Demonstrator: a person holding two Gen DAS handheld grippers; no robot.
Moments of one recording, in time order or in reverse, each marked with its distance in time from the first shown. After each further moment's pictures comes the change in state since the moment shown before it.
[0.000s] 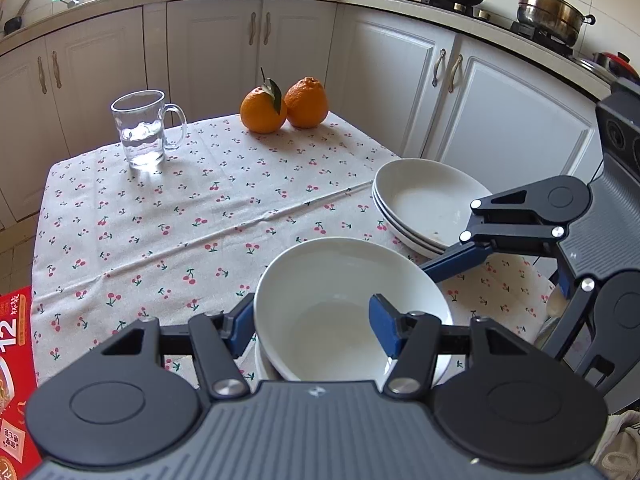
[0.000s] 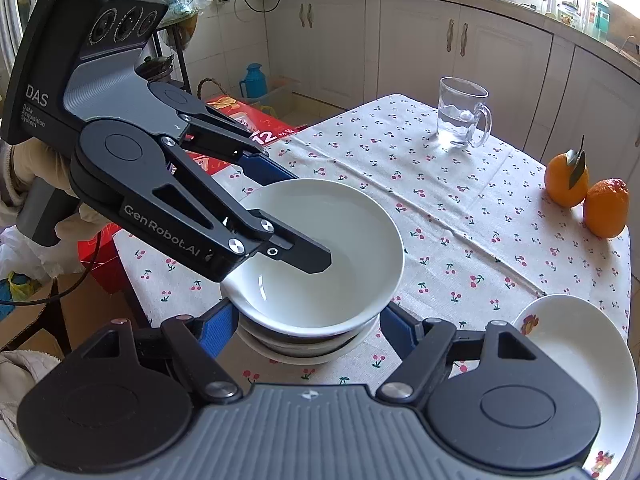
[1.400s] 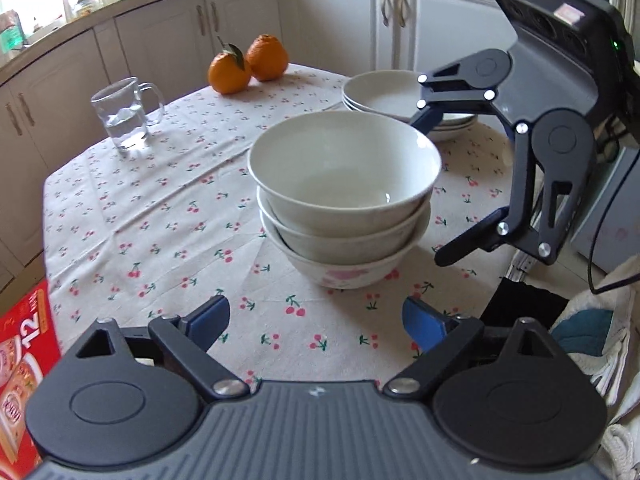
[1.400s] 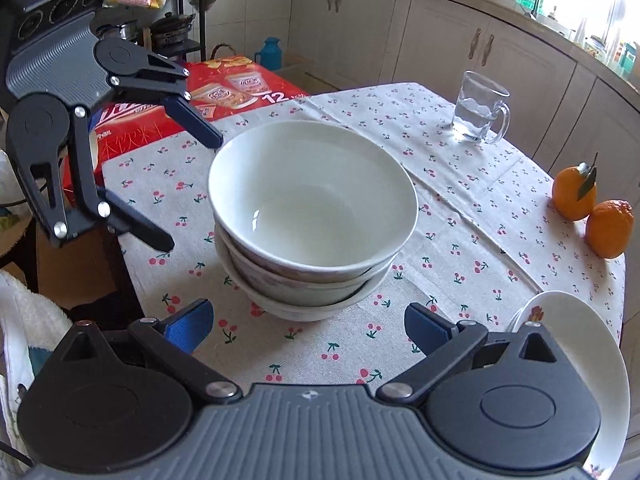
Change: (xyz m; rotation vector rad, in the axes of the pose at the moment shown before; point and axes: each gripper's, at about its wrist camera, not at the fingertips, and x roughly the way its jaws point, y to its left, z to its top) left arm -0.015 -0.001 -0.074 0.272 0.071 0.007; right arm 0.027 0.009 -0.032 -0.168 0.051 -0.060
